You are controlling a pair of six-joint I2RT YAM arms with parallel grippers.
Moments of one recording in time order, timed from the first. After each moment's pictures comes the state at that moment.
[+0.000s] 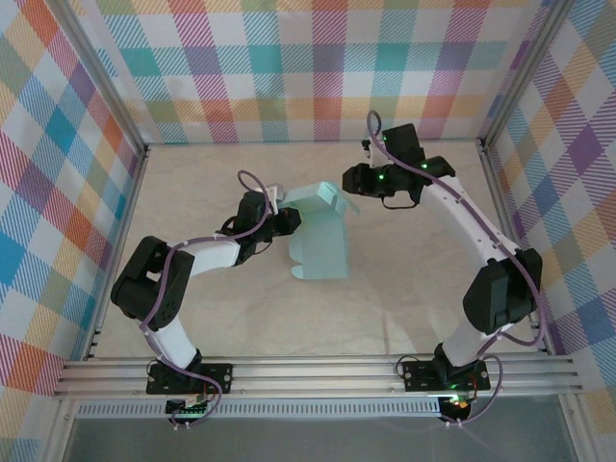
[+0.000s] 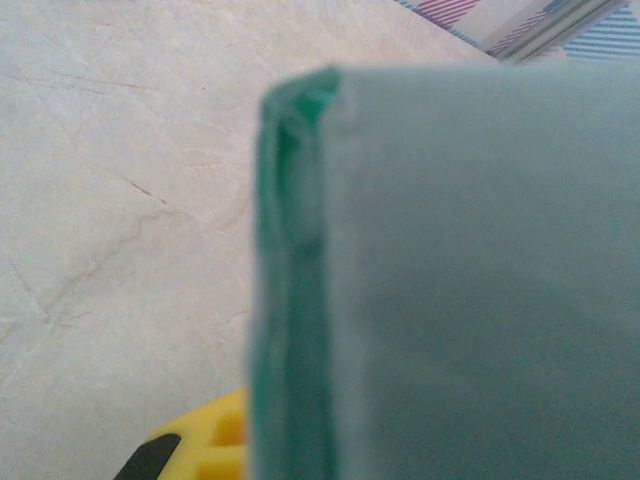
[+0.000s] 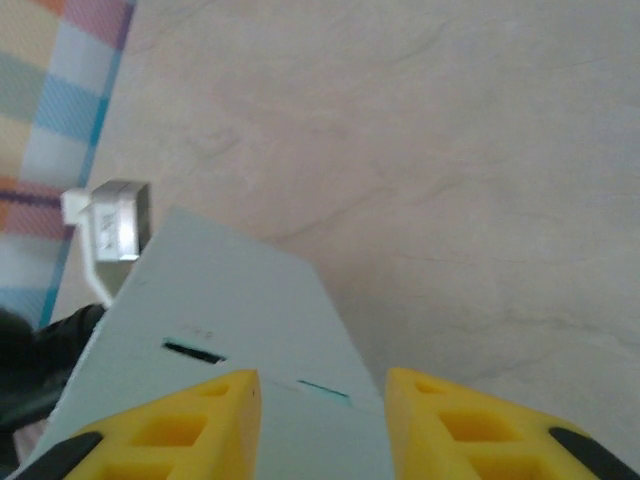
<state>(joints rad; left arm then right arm) -0.46 1.72 0.87 0.35 0.26 -0.62 0.39 1.64 1.57 -0.73 -0.44 0.35</state>
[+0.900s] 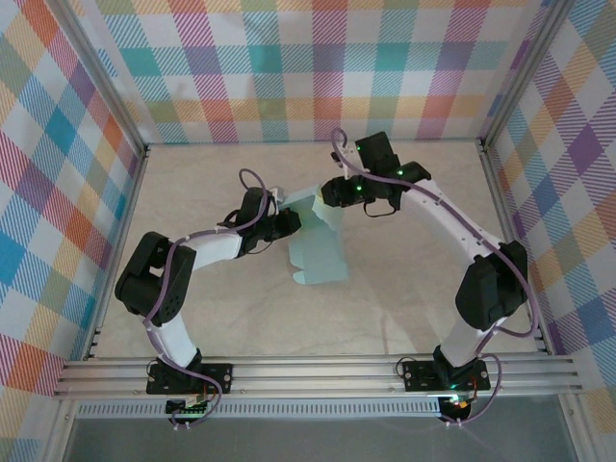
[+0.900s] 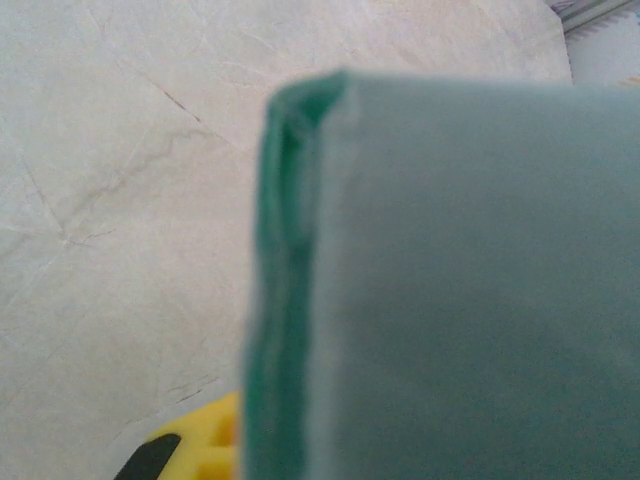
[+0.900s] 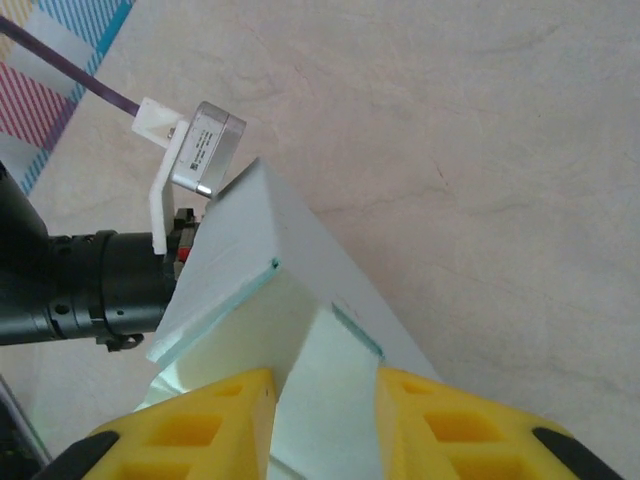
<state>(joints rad) -0.45 1.75 0.96 0.15 0.31 -0.71 0.50 1.70 1.57 -0.70 -0.39 0.21</state>
